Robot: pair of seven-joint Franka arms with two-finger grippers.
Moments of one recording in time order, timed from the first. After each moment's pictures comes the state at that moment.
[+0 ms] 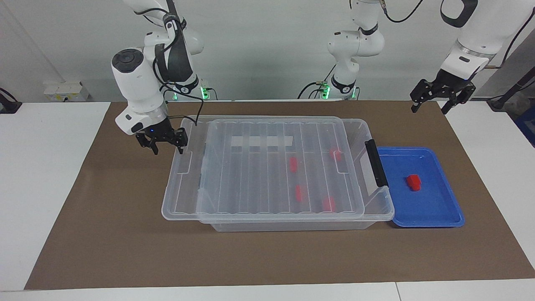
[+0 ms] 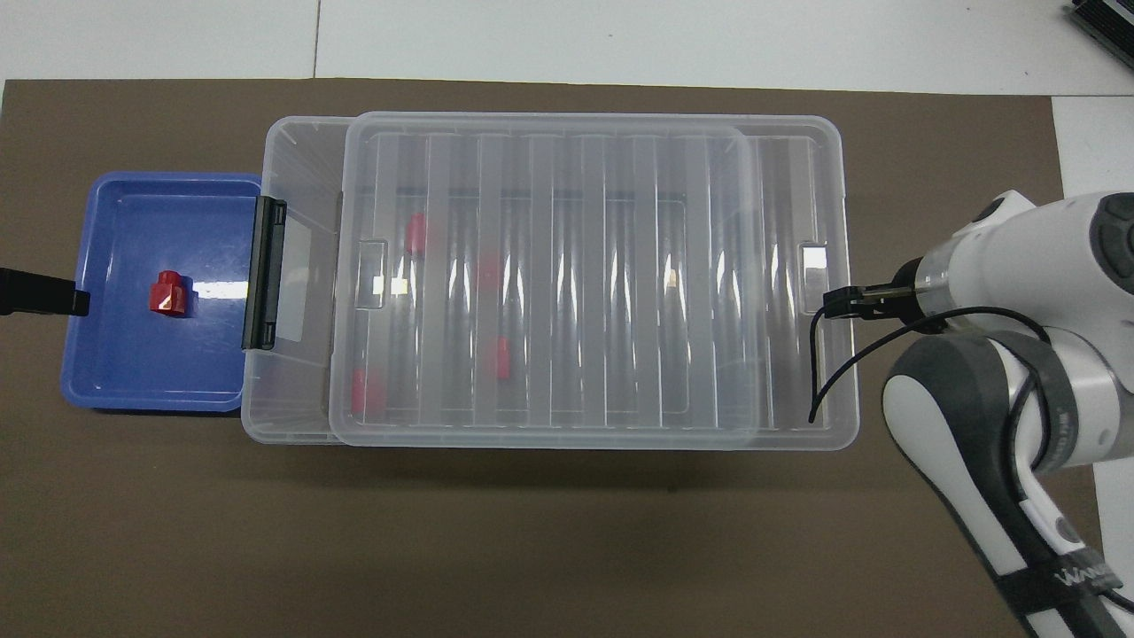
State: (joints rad) left arm -0.11 -0.10 0.14 -1.70 -0.03 1.67 0.15; right arm 0.02 -0.01 0.06 -2.01 -0.02 2.06 0.07
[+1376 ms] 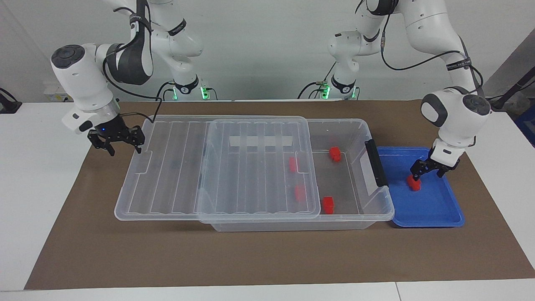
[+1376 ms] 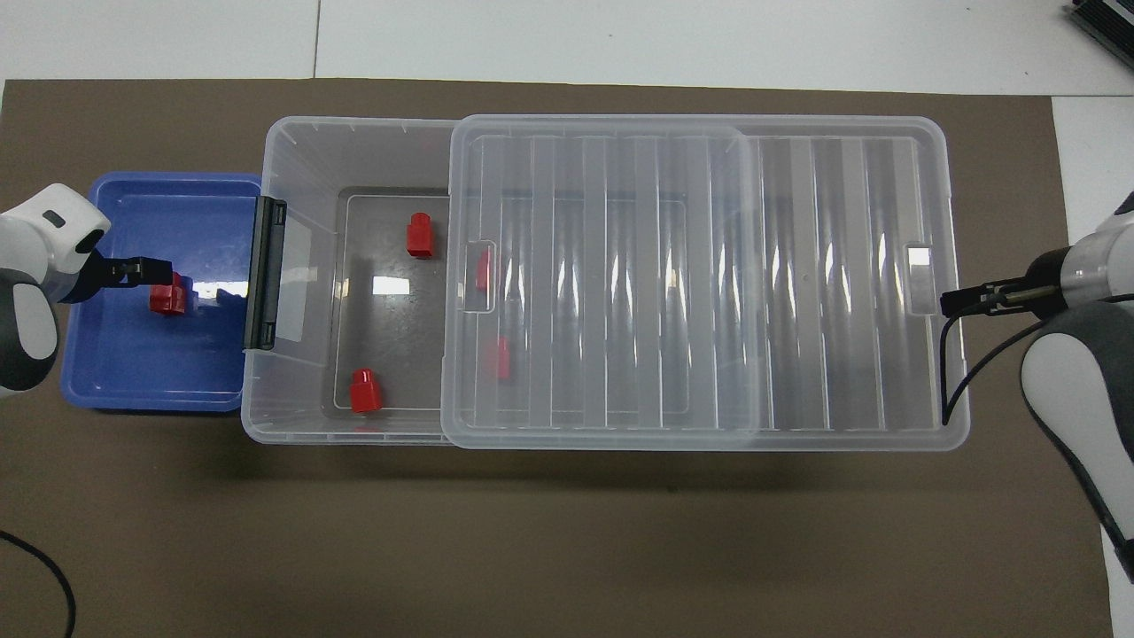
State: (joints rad) left arm 0.03 0.29 0.14 -1.98 0.00 2.42 0.15; right arm -0.17 -0.02 0.05 -2.00 -0.02 2.06 -0.21
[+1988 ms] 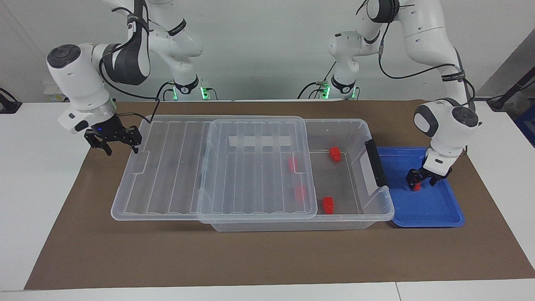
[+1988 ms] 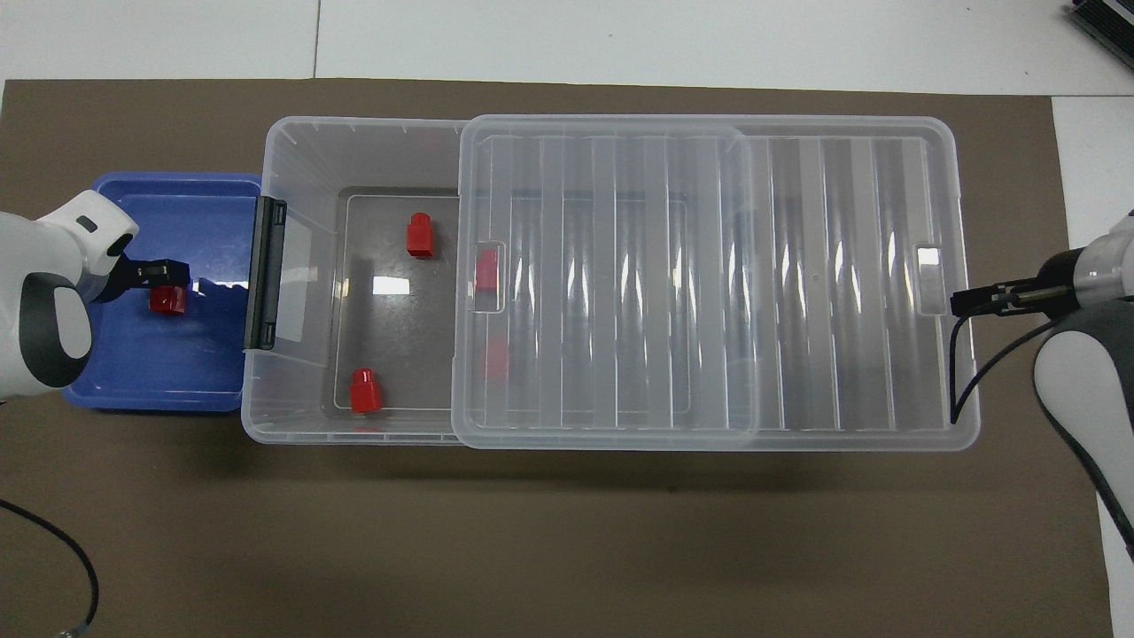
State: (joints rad) left arm 0.03 0.34 0.13 -1.99 0.00 2.48 0.13; right arm -0.19 -0.02 0.05 -2.00 -0.02 2.07 -0.21
